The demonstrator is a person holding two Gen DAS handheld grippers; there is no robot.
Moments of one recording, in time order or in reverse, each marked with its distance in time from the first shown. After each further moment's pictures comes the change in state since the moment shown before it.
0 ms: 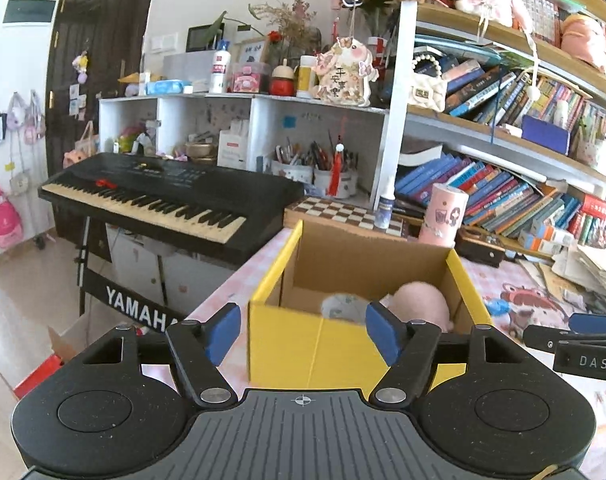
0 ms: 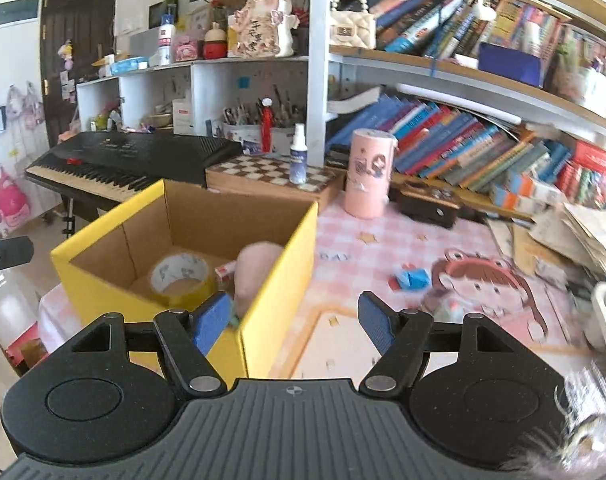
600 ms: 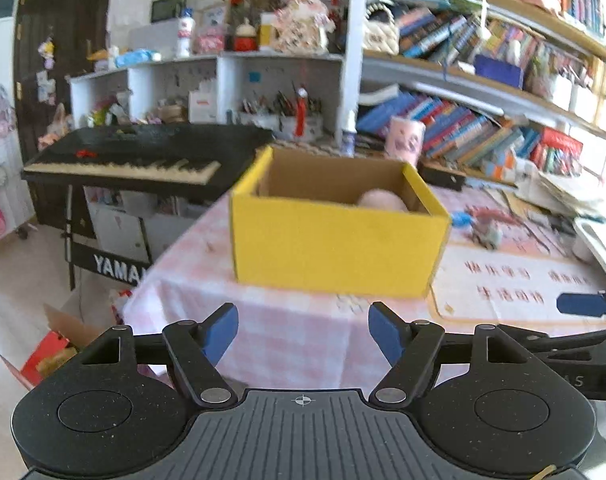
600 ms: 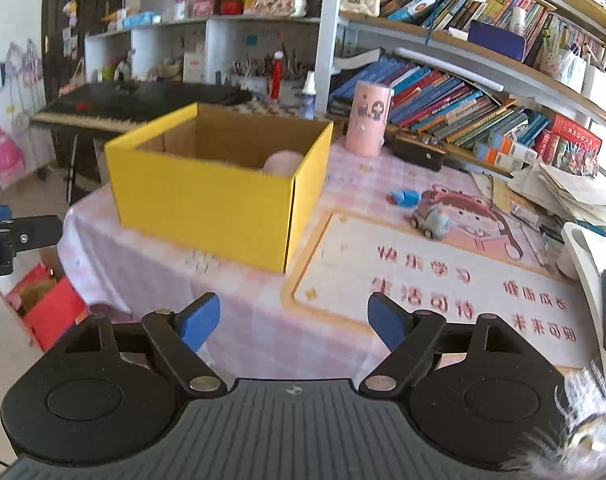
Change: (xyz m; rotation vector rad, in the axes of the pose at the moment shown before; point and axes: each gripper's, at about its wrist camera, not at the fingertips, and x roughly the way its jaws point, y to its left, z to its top) left arm -0.051 -0.007 -0.060 0.098 0.143 -0.092; right arm -0.071 0.051 -0.083 -0.055 0.106 -0.058
